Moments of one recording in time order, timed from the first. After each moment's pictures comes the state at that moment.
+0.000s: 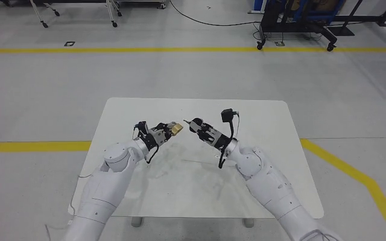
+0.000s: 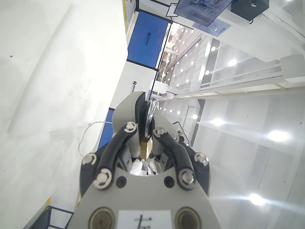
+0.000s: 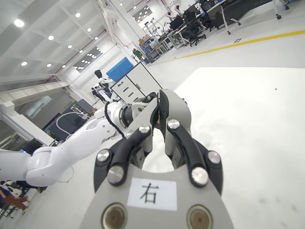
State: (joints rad) left arm 1.12 -1.26 -1.20 -1.23 -0.56 0.19 -0.60; right arm -1.16 -1.35 1.06 -1.24 -0.44 -0.63 0.19
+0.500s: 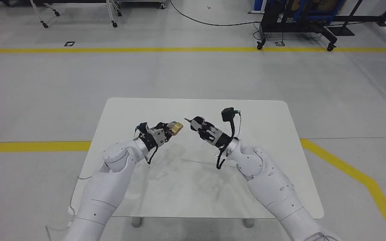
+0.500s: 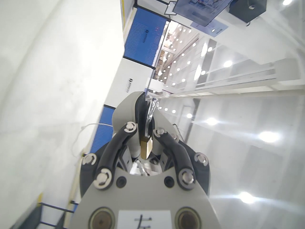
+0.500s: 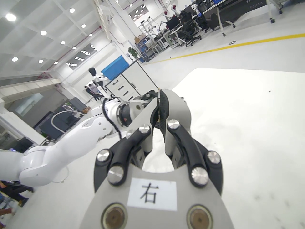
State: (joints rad) left arm 1.15 -1.27 -1.24 -1.26 -0.72 0.28 -0.62; right arm -1.16 -1.34 1.08 -1.31 -0.58 -0.56 0.15
